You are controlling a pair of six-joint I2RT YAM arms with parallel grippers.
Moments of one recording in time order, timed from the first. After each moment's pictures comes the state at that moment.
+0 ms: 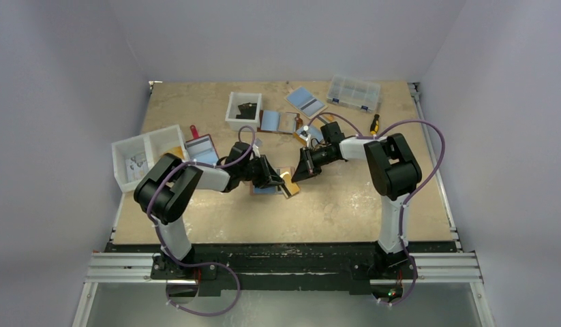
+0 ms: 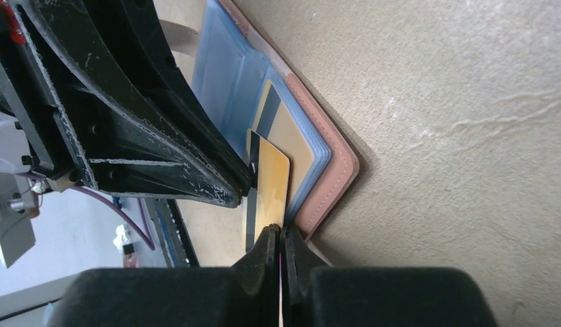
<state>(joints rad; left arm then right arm) -0.52 1.81 0.74 0.37 0.47 -0.97 0.35 2.06 1.17 -0.24 -0.97 0.16</state>
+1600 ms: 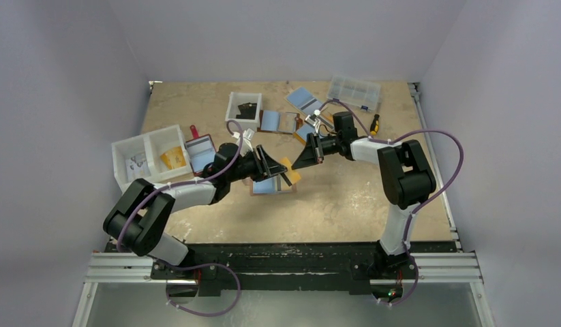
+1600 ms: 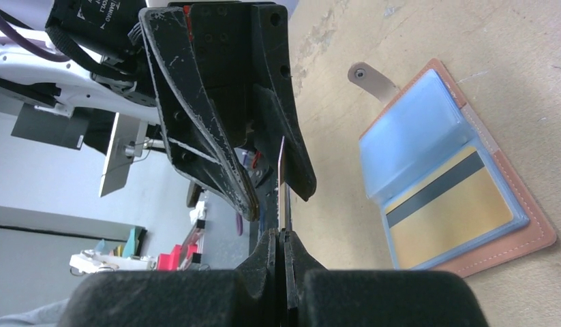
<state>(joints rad) -0.54 1.50 0.60 0.55 0.44 -0.99 0.29 1.92 1.09 0.12 -1.39 0.39</state>
